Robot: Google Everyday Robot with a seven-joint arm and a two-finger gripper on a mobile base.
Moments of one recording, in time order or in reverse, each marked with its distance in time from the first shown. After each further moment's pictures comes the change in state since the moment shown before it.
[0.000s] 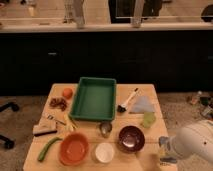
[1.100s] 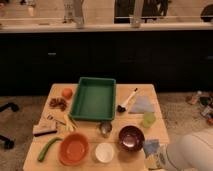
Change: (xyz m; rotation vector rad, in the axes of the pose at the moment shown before) arm 0.054 0.102 -0.072 -0.160 -0.060 -0.323
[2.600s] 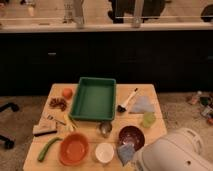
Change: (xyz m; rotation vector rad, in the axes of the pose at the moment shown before) arm -0.014 0.091 0.016 -0.064 0.030 -0.264
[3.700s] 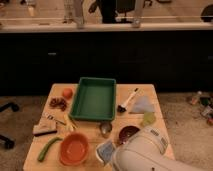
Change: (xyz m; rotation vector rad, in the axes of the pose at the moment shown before) arm -0.037 0.045 0.027 0.071 -0.027 -0.185
